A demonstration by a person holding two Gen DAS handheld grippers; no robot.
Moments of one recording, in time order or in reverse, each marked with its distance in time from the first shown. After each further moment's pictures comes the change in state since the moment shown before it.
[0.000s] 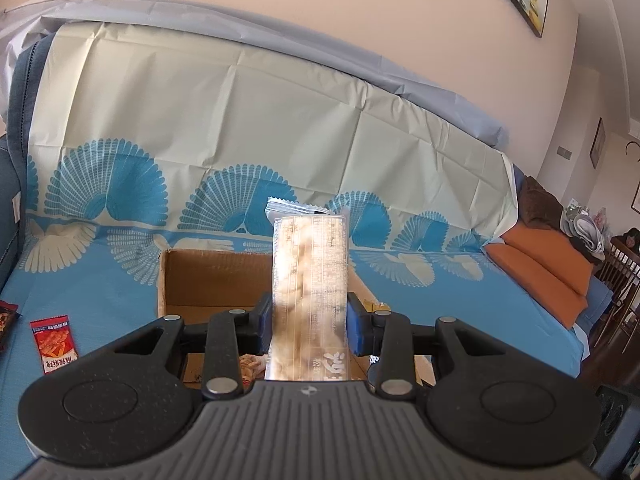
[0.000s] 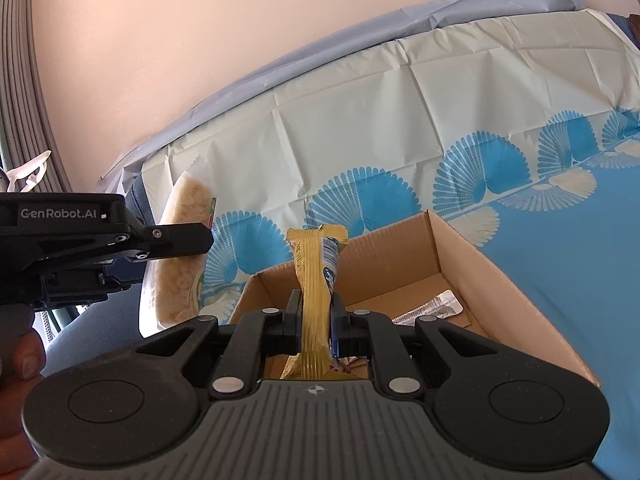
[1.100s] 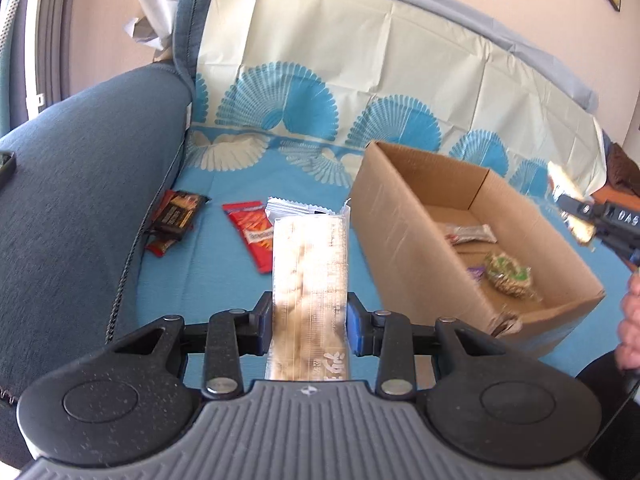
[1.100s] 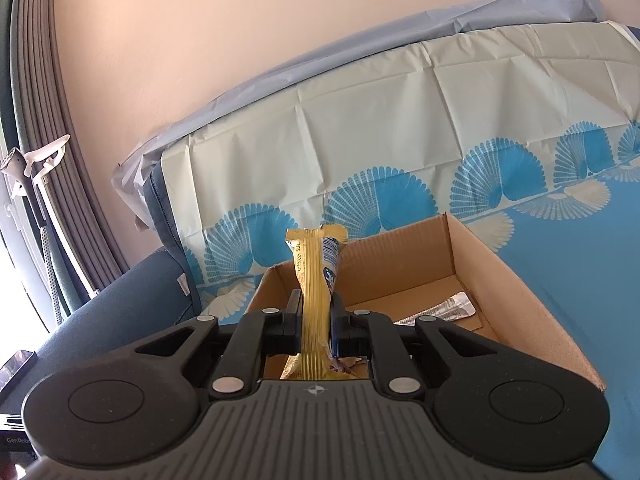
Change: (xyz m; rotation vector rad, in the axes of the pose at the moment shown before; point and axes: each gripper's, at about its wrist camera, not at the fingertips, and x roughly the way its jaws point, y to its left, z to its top) left arm -0.118 0.153 -0.102 -0.042 0.122 0.272; right arm -0.005 0.005 0.001 -0.055 0.012 0.044
